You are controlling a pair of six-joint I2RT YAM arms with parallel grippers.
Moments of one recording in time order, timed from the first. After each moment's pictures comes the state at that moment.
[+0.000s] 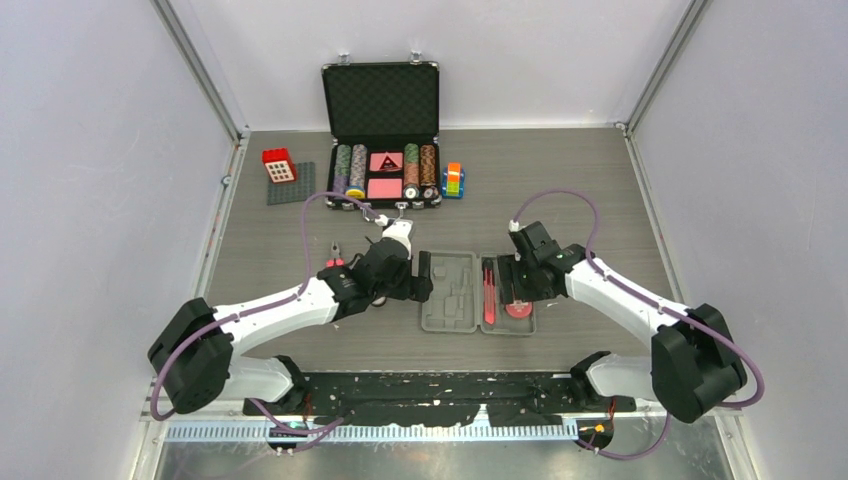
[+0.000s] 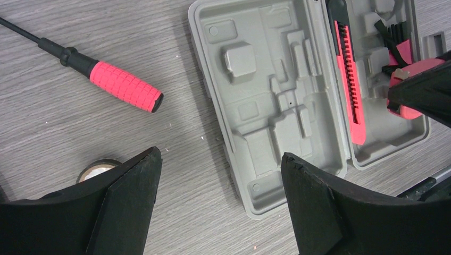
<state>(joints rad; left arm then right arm) -0.87 1.30 0.73 -0.18 -0.18 -0.58 0.49 1.25 0.71 -0.62 0.04 0.35</state>
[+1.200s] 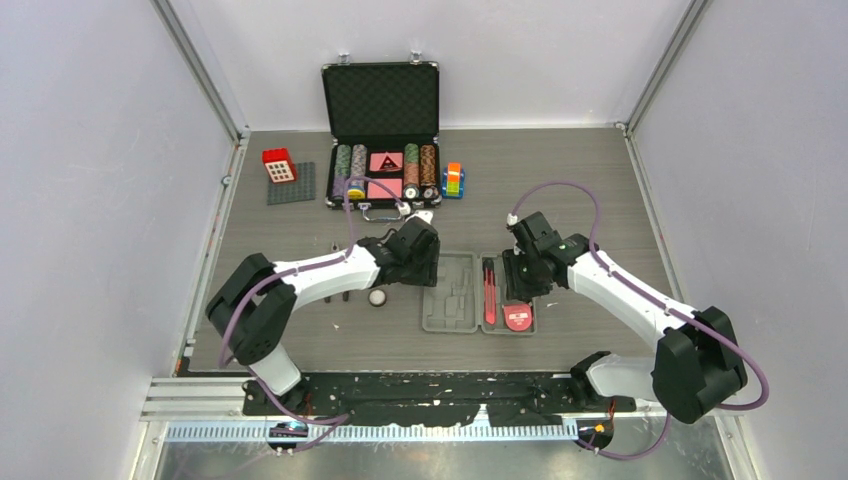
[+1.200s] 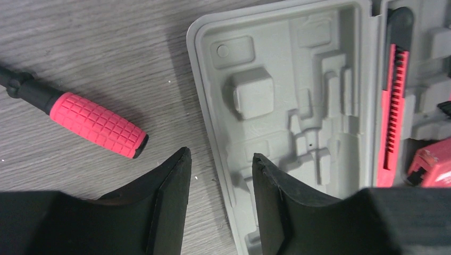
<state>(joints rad) -0.83 1.65 1.00 -0.31 -0.13 -0.61 0.49 1.25 0.81 -0.74 -0.01 0.34</state>
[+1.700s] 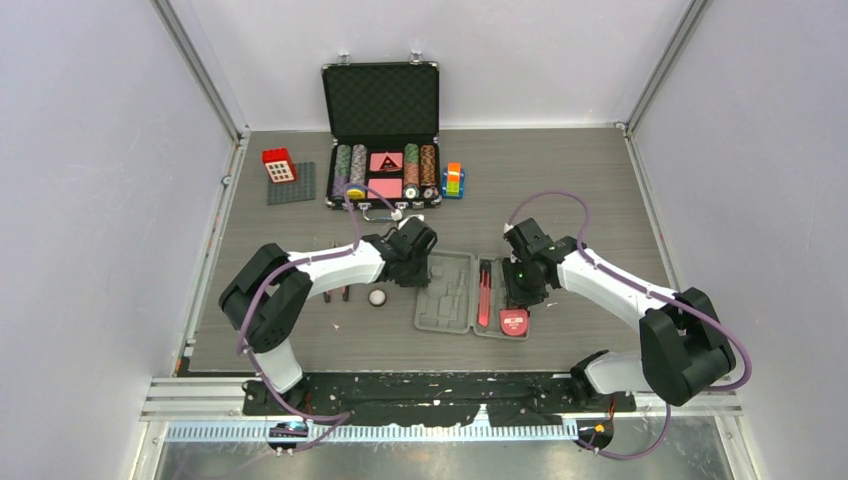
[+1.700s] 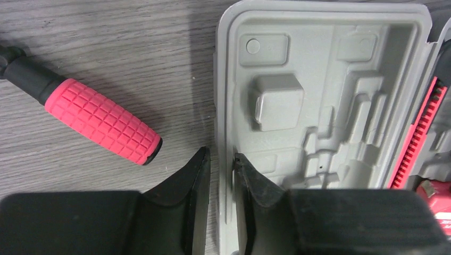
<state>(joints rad) -0.79 1.73 1.02 -0.34 -0.11 -0.72 0.49 1.34 0.77 -0.70 -0.04 0.36</state>
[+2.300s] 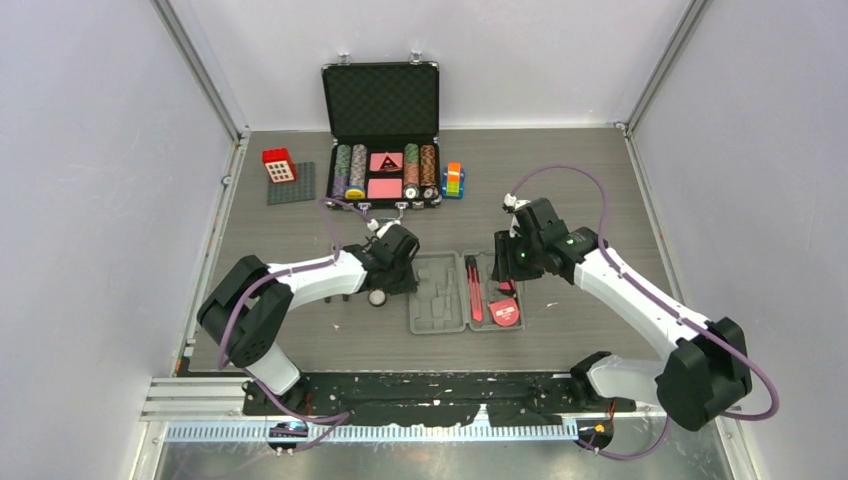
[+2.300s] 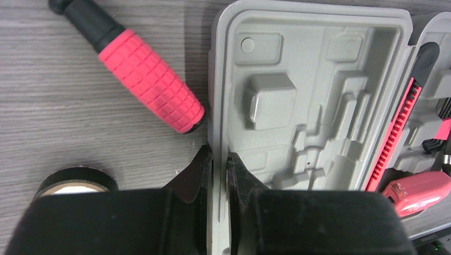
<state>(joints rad) -0.75 1.62 0.87 -0.28 -0.09 -0.89 0.50 1.23 0.90 -0.68 -0.09 0.34</state>
